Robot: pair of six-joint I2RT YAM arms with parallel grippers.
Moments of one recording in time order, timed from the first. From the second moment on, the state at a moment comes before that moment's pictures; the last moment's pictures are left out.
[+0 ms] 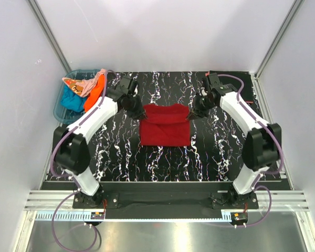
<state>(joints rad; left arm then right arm) -0.43 1.68 1.45 -0.79 0.19 -0.70 0.30 1.72 1.48 -0.86 -0.34 0.62</state>
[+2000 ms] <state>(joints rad) -0.20 2.31 1.50 0.30 0.63 -0.95 0.16 2.57 1.90 -0.05 -0.79 0.94</state>
